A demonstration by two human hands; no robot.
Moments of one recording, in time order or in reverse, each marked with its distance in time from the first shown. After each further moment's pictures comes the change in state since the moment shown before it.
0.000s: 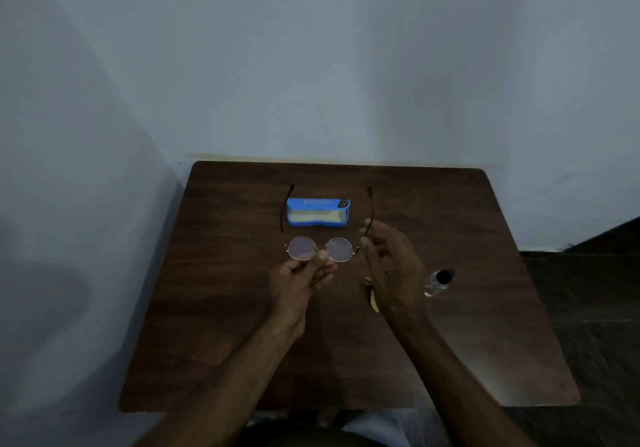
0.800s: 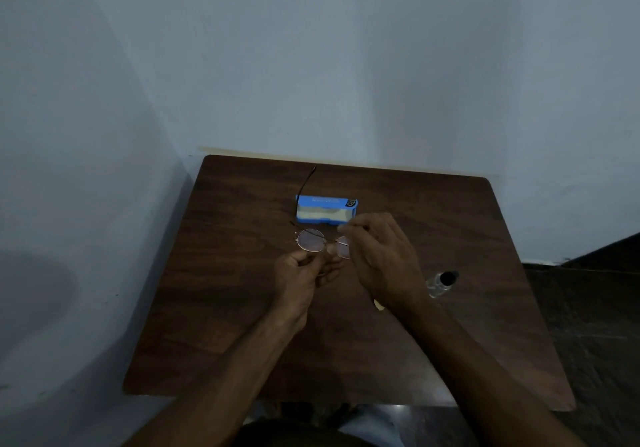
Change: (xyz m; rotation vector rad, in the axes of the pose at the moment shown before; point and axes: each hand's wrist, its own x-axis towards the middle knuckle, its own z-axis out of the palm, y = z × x) left_hand -0.013 0.010 -0.010 0.091 -0.035 0.089; right_hand 0.018 -0.024 0.002 -0.356 -0.283 -0.532
